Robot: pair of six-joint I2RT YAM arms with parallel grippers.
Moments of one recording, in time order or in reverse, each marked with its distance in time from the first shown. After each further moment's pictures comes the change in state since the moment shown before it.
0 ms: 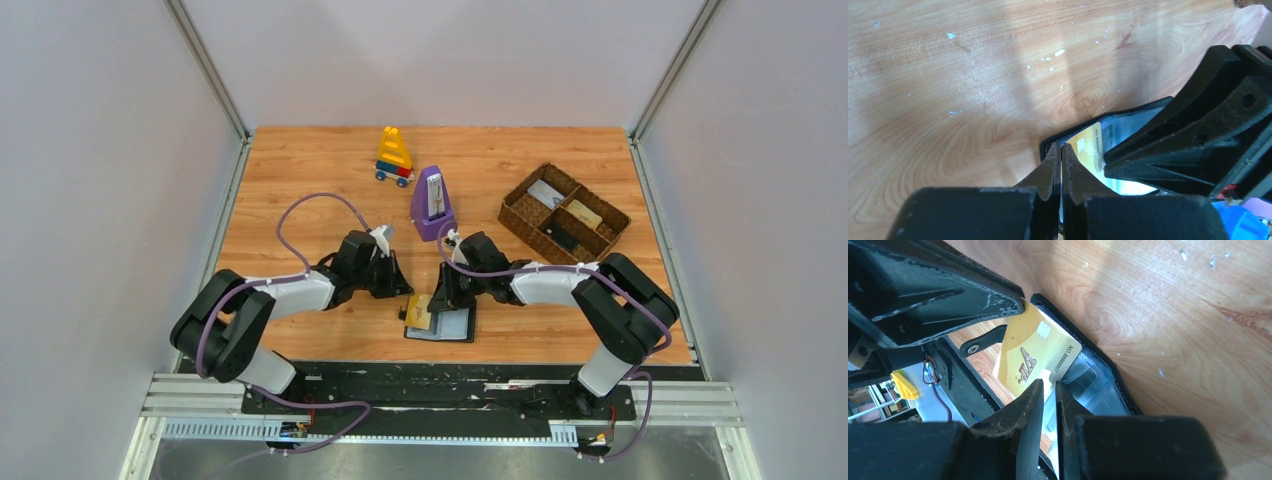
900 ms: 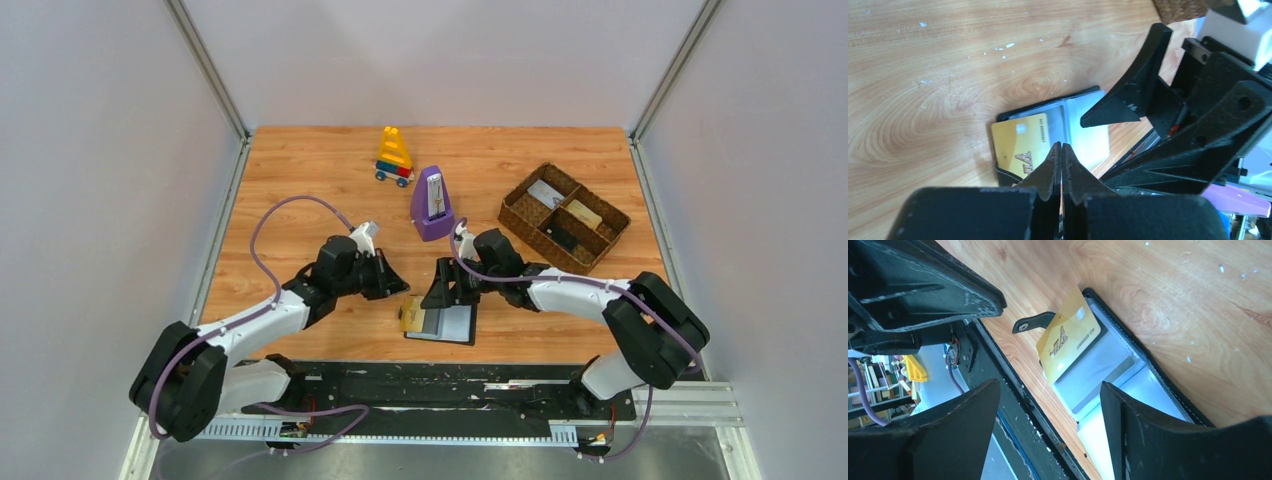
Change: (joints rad) left arm 0.000 -0.308 -0.071 -0.079 -0.001 -0.097; right arm -0.020 -0.162 -0.055 0.029 -0.062 -0.053
